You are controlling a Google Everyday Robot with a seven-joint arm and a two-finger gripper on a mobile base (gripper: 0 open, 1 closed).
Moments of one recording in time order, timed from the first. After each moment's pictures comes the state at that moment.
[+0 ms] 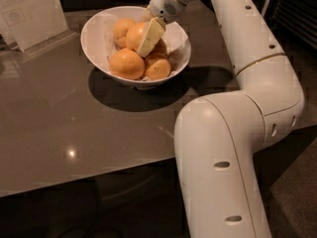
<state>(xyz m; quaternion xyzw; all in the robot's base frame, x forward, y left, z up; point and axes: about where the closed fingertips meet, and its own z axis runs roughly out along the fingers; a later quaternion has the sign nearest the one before) 0.719 0.041 0.921 -0.68 0.66 0.21 0.26</state>
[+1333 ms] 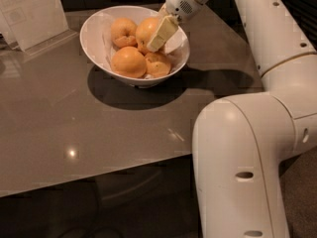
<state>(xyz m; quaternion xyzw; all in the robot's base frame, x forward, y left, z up) 0.720 0.000 0.935 -0.64 0.68 0.20 0.29</state>
